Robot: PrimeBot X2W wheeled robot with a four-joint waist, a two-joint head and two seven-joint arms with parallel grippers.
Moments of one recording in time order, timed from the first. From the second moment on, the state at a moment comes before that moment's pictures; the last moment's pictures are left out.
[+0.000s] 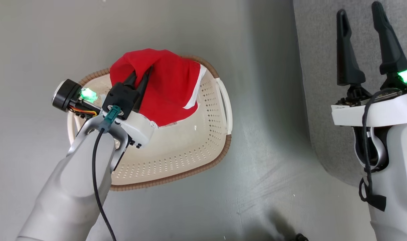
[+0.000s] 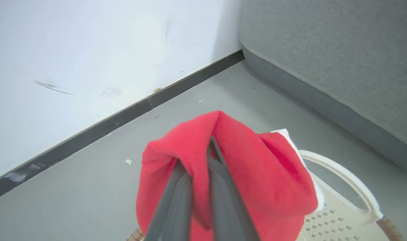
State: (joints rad) left arm -0.78 0.10 -0.45 0.59 -0.07 -0.01 -0.25; right arm -0.50 -0.04 -0.02 -0.07 0.13 0.12 -0.26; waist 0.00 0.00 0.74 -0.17
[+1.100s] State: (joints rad) left arm -0.53 0.16 -0.39 0.20 -0.12 0.01 -0.25; right arm -0.36 -0.16 0.15 0.12 0.12 0.12 -0.26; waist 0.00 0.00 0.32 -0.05
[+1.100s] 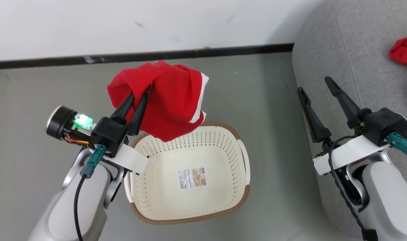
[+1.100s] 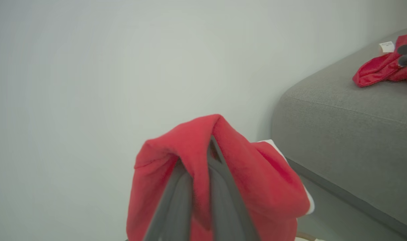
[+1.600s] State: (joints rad) left arm -0.42 0.17 -0.44 0.14 -0.13 -0.02 -0.25; right arm -0.33 -0.21 0.34 0.17 0.12 0.12 -0.26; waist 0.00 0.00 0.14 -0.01
